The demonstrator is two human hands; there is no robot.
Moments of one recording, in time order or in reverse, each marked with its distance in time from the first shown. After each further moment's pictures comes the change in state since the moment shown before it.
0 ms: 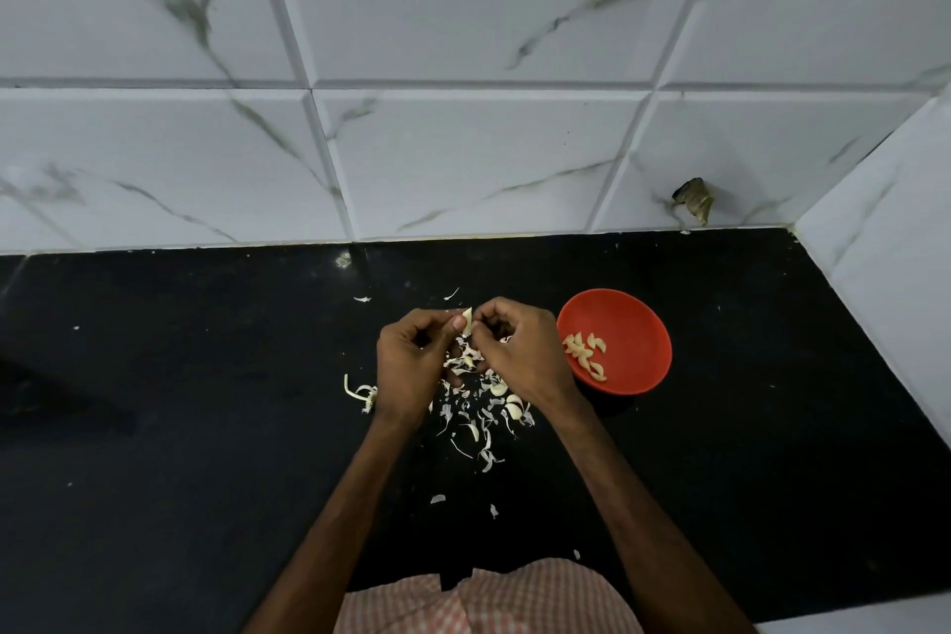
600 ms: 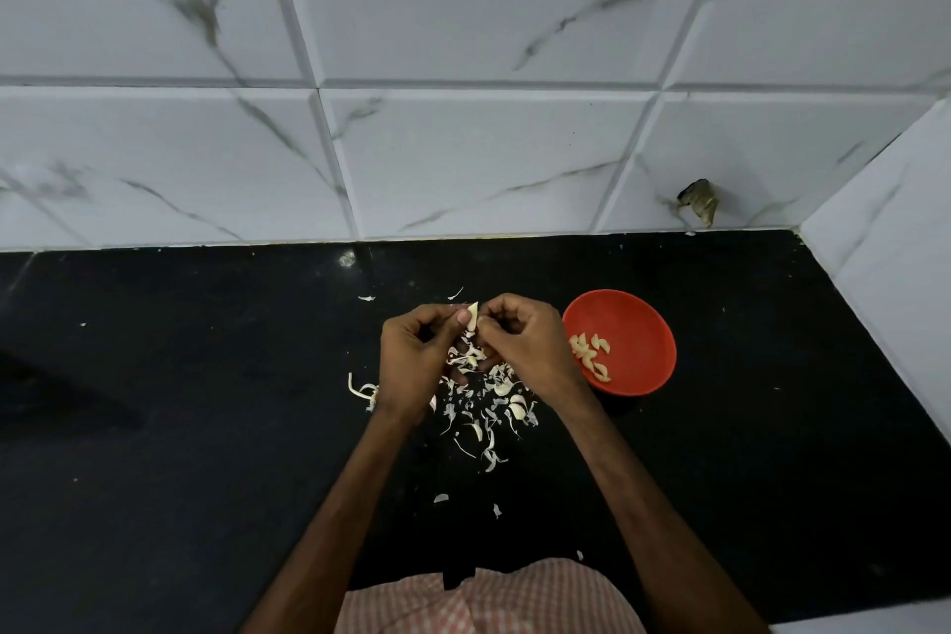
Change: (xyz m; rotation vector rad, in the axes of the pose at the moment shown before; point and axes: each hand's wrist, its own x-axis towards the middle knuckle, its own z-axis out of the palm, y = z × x) left_hand 0.002 0.006 -0.001 -0.029 -0.012 -0.026; right_hand 0.002 -0.001 -0.004 0.256 -0.051 0.122
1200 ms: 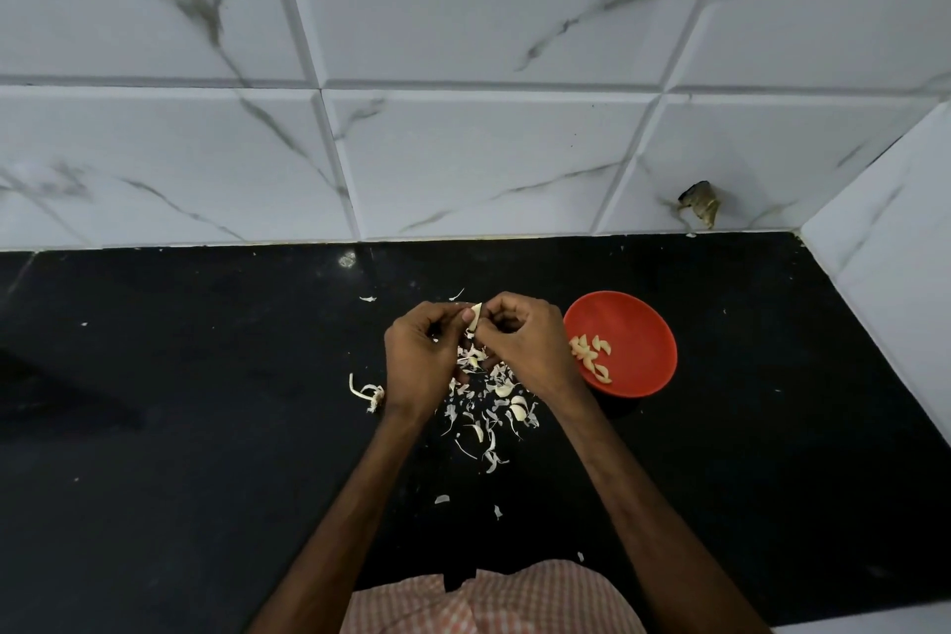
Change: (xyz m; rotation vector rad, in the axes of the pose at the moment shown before) left_hand 0.001 0.001 0.005 0.243 0.079 0.115; right_hand 0.004 -0.002 0.003 -0.083 0.039 -0.056
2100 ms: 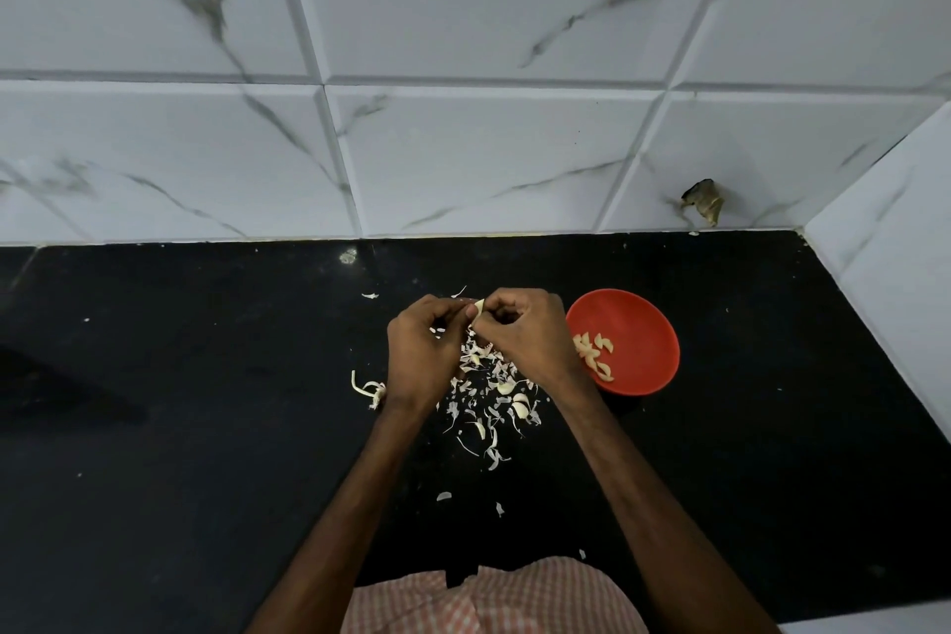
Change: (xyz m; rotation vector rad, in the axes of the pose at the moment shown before) left_hand 0.007 -0.001 -0.001 0.131 0.021 0.103; right_hand 0.008 -0.004 0.000 -0.196 0.016 -0.068
